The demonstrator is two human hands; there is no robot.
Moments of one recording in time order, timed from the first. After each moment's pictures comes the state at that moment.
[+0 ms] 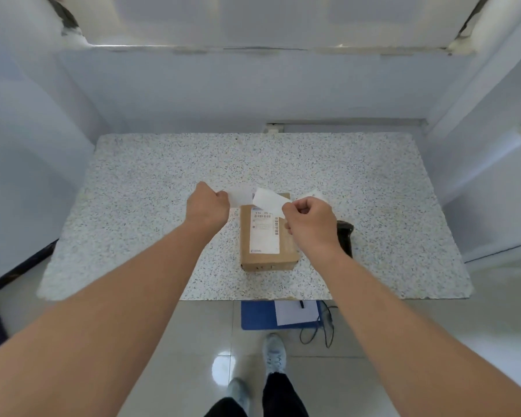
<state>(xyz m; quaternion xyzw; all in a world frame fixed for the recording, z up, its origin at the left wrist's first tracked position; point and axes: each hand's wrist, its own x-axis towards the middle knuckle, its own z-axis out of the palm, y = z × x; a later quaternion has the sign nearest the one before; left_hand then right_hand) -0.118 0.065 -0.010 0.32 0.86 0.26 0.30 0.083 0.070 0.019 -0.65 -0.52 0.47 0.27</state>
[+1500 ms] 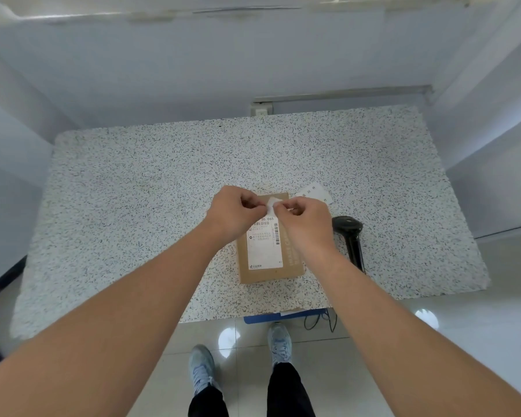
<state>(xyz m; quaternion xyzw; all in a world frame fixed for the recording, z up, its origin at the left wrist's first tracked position) -0.103 0.121 -0.039 0.46 0.72 0.25 0.45 0.058 0.126 -0.040 -0.67 -0.51 0.47 0.26</state>
